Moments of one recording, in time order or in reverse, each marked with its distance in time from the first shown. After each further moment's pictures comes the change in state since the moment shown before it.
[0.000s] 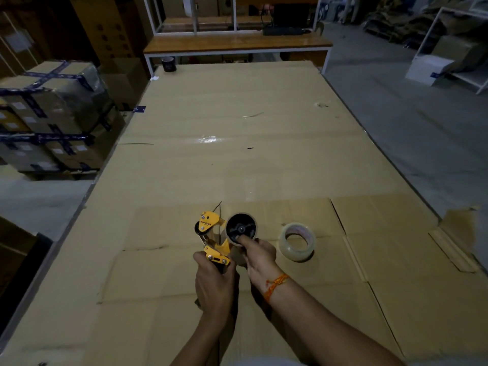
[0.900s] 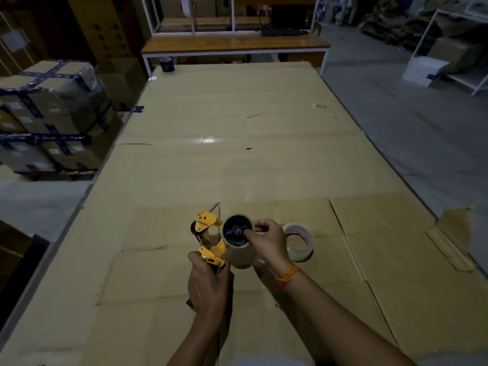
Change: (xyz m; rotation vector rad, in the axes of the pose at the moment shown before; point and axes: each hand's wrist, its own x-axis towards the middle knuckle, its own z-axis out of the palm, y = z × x) left_hand 0.006 -0.005 -0.008 0.091 0.030 -0.002; right_hand 0.004 -0.044 -0.019 -0.594 -0.042 -0.462
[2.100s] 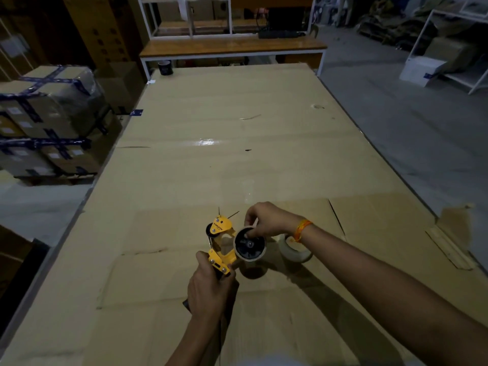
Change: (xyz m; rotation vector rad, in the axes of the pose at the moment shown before) left_hand 0.005 -0.002 -0.014 0.159 -0.205 0.122; right_hand 0.043 -0.078 -0.037 -0.939 -0.600 -0.423
